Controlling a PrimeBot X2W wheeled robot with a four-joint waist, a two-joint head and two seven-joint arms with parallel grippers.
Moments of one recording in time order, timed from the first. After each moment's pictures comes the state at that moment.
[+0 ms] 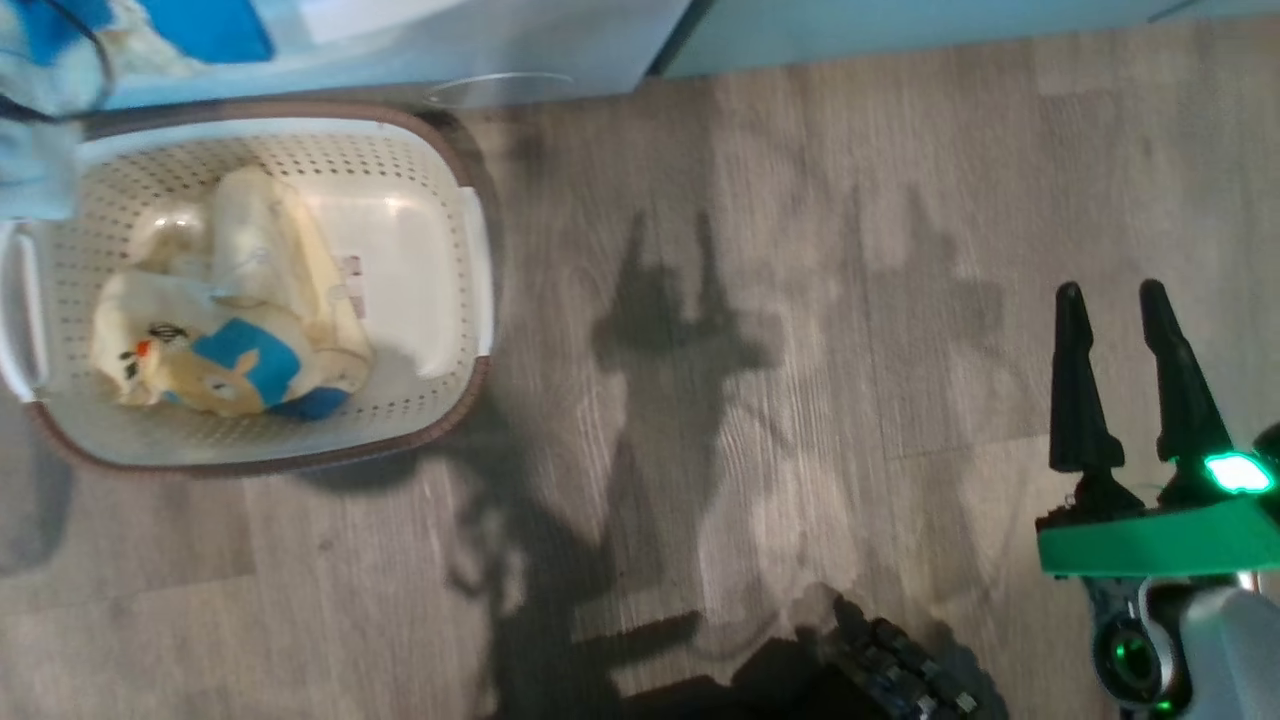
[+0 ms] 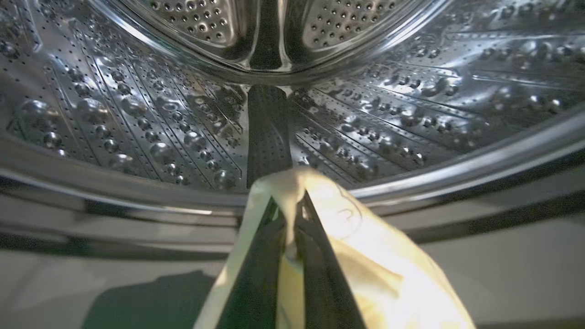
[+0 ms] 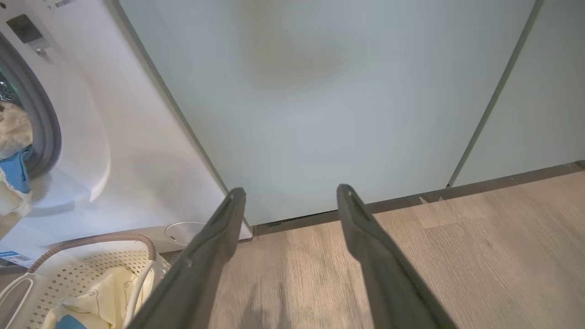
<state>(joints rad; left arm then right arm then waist) -1.17 0.49 -0.07 0.52 -0.43 0.00 0.42 -0.15 -0.04 0.11 -0.05 0.35 0.13 -0.26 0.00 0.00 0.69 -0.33</state>
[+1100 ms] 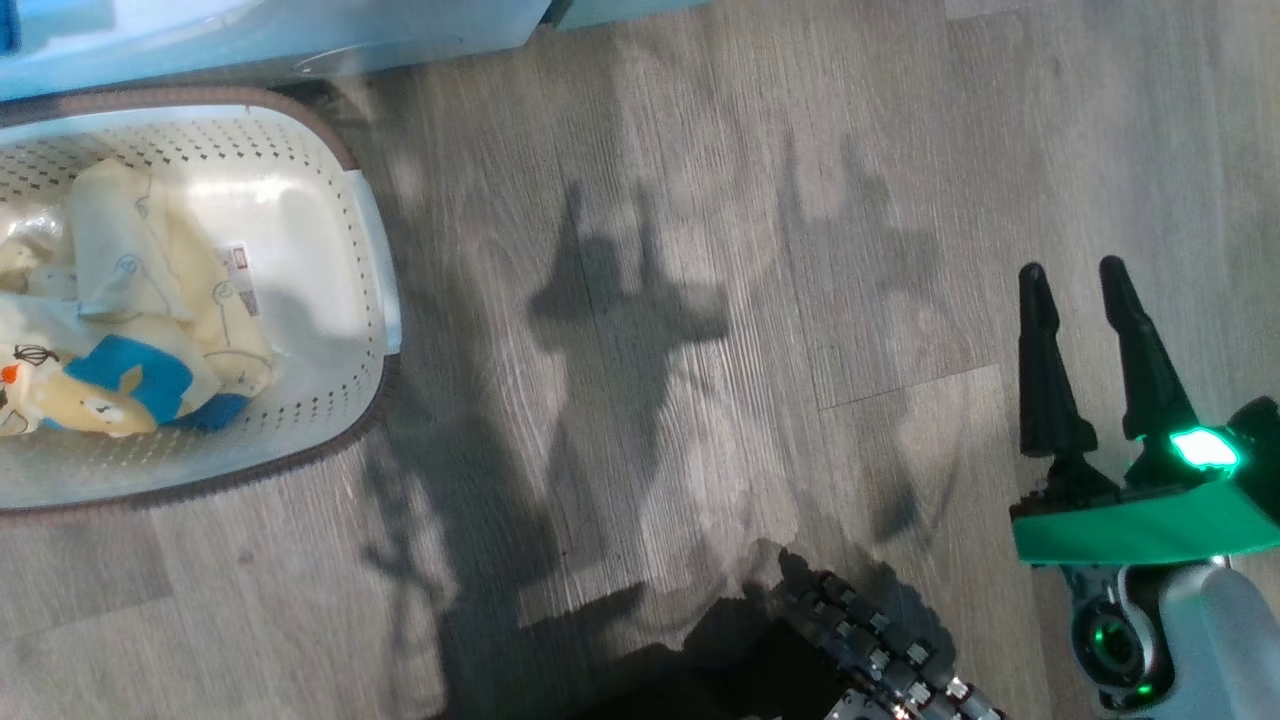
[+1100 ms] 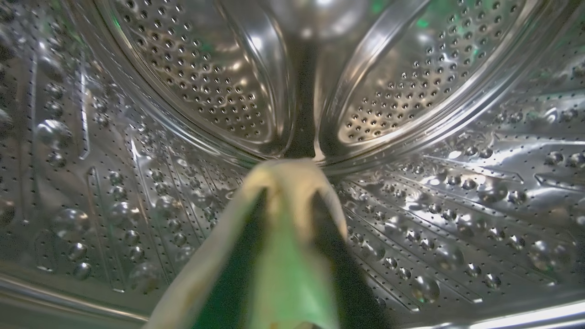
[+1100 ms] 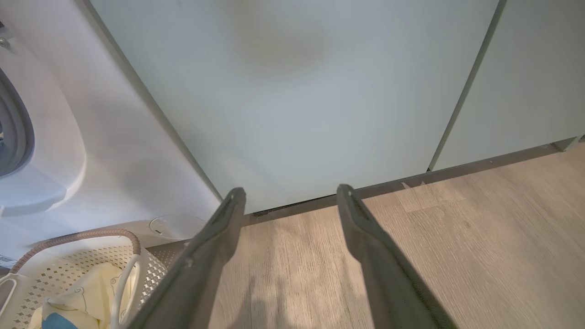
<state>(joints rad) -1.46 0.59 -0.10 0.81 -0.30 0.00 0.07 -0.19 -0.04 0.17 -0.05 0.41 0.13 -0.26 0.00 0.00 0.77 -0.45</state>
